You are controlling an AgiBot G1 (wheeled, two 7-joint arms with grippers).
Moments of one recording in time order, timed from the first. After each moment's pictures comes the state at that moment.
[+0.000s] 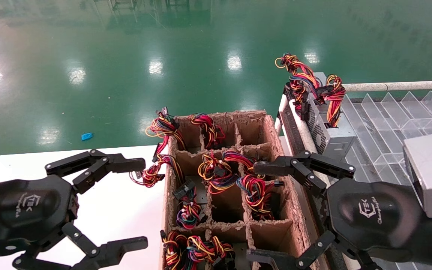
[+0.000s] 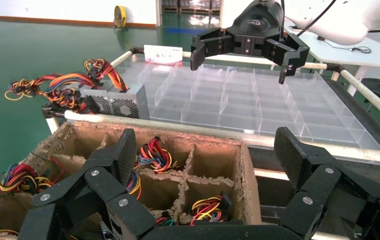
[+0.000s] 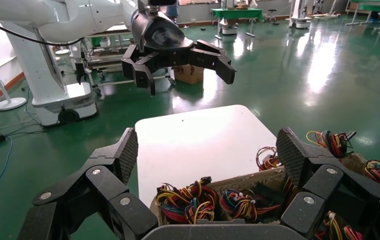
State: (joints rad) left arm -1.11 0.56 0.42 -1.25 0.63 1.43 -0.11; right arm 1.07 -0.61 -0.28 1.28 -0.73 -1.50 0.19
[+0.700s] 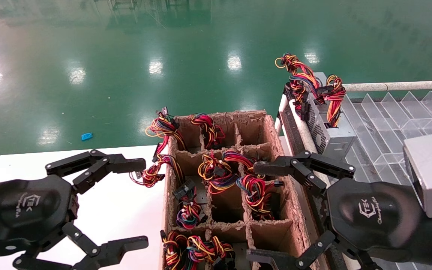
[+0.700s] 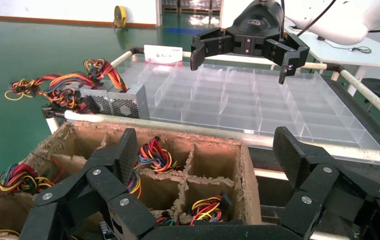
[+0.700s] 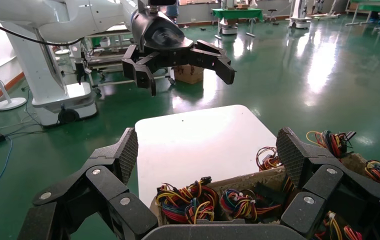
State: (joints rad) left arm -1.11 0.56 0.42 -1.25 0.63 1.43 -0.11; right arm 1.08 -0.61 -0.28 1.28 -0.73 -1.49 0.19
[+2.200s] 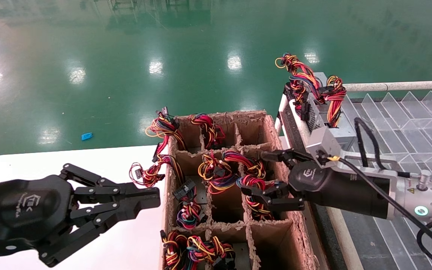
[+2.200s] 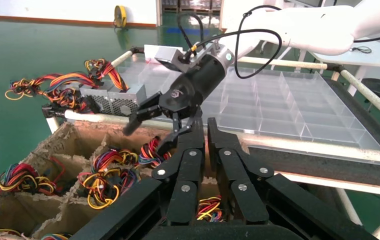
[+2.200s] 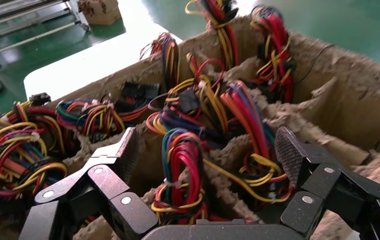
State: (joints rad) left arm -1.11 0.56 0.42 -1.25 0.63 1.43 -0.11; right arm 1.19 -0.78 -0.44 1.01 -1.10 -1.23 0.23
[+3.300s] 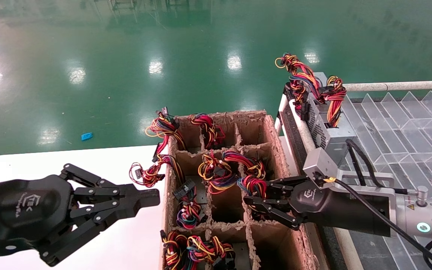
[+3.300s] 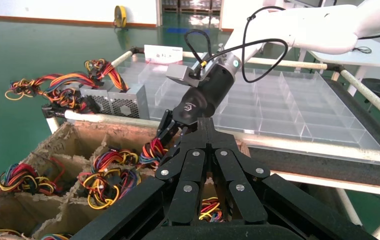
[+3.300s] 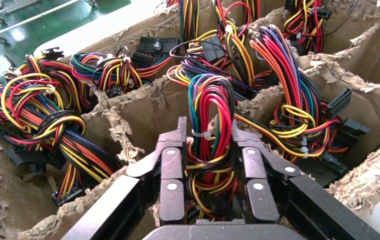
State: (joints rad) left arm -1.11 0.56 0.42 -1.25 0.63 1.43 -0.11; right arm 1.16 -0.75 -0.48 1.05 -1.15 -1.24 0.27
